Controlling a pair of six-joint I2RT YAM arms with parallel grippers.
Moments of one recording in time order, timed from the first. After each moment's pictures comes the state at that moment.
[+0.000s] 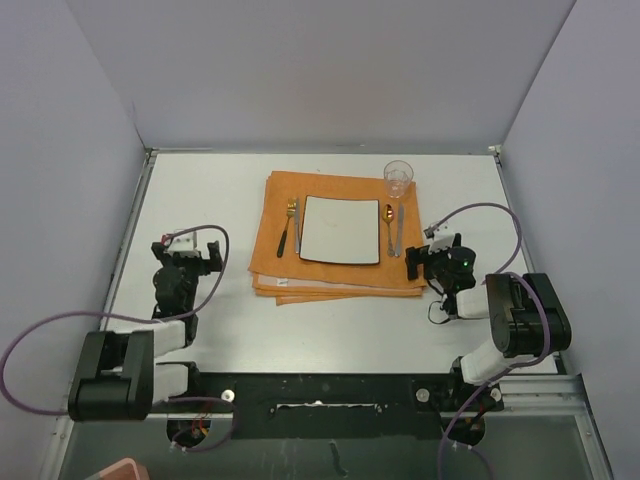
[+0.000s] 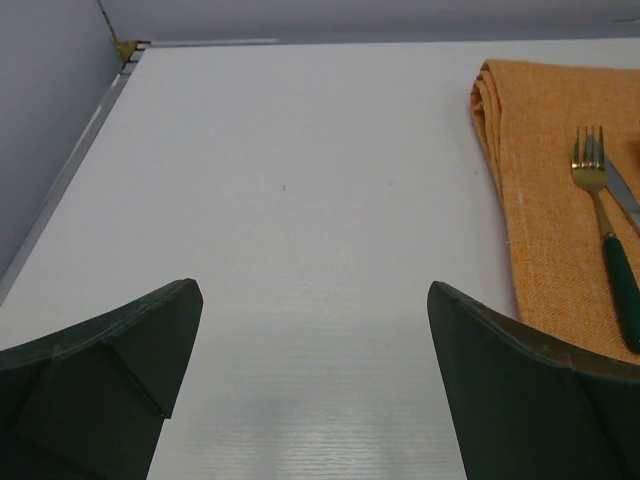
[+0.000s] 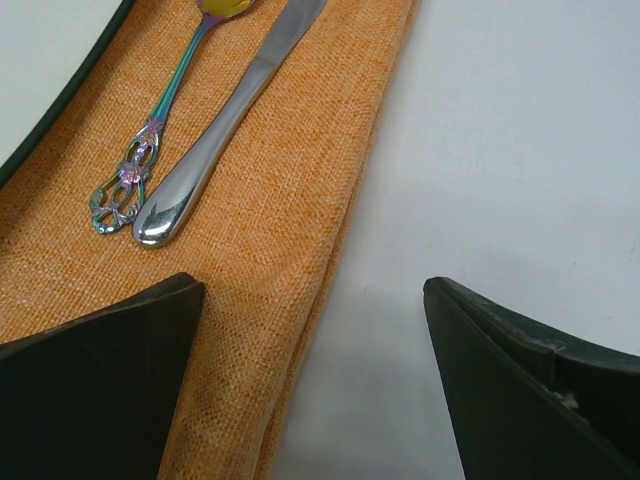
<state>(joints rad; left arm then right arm) -0.01 1.32 0.14 1.13 -0.02 0.00 0.02 1.56 0.30 0.83 -0.19 -0.20</state>
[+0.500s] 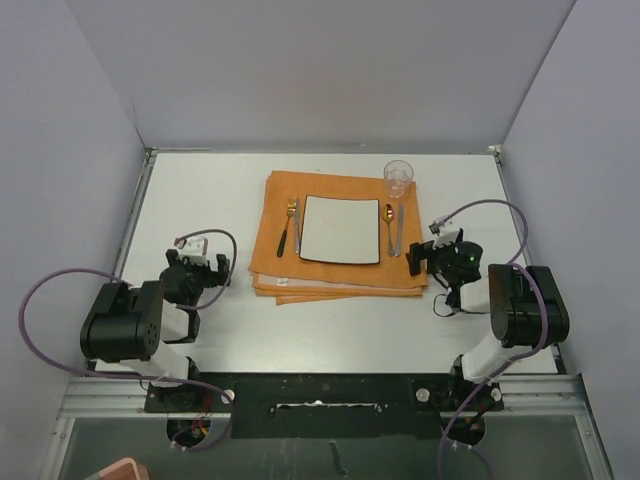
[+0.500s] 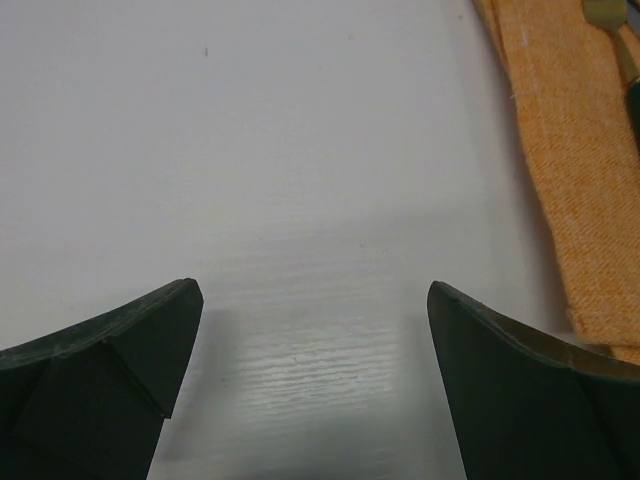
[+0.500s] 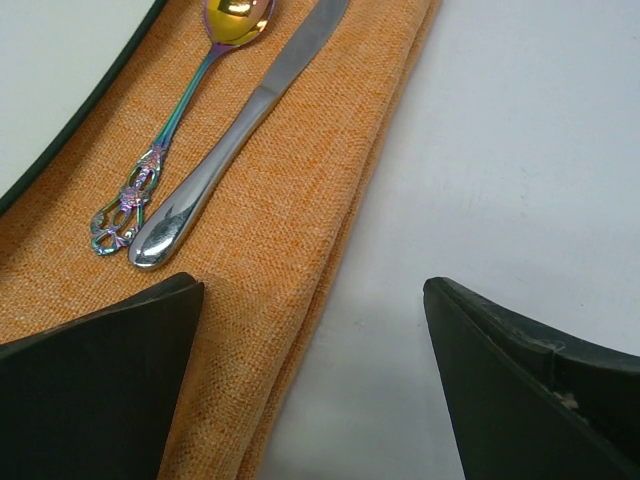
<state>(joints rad) 0.02 1.47 0.13 1.11 0.12 0.01 -0.05 1.63 0.36 0.87 -0.33 -0.19</state>
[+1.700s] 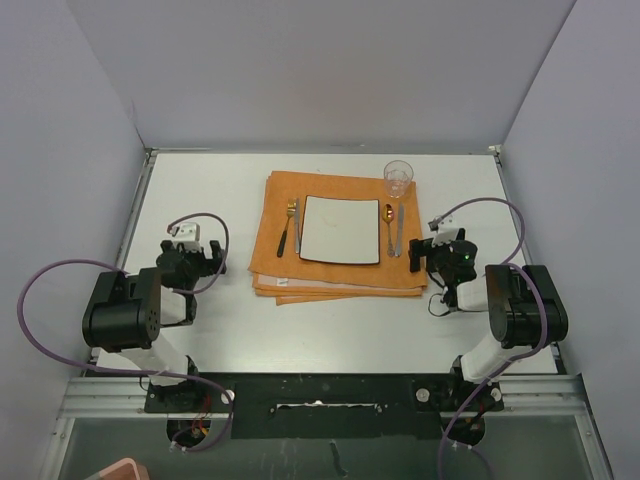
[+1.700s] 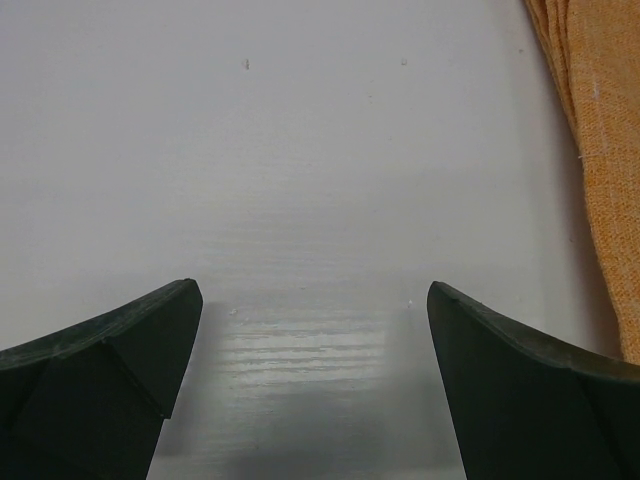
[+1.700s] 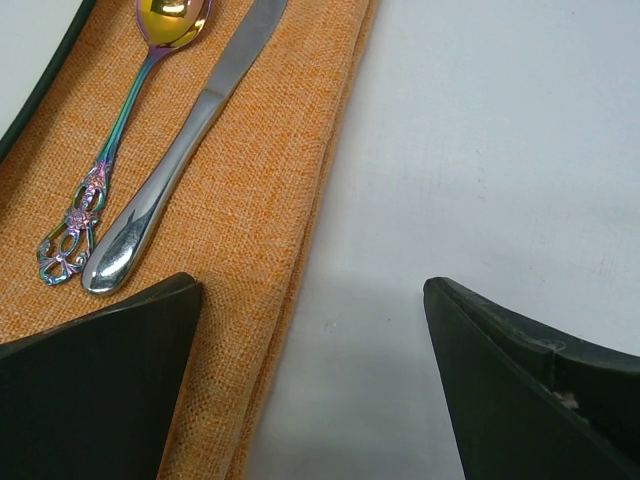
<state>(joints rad) 0.09 1.64 0.28 1.06 0.15 -0.04 -0.01 1.63 0.37 0.85 -0.17 -0.17</state>
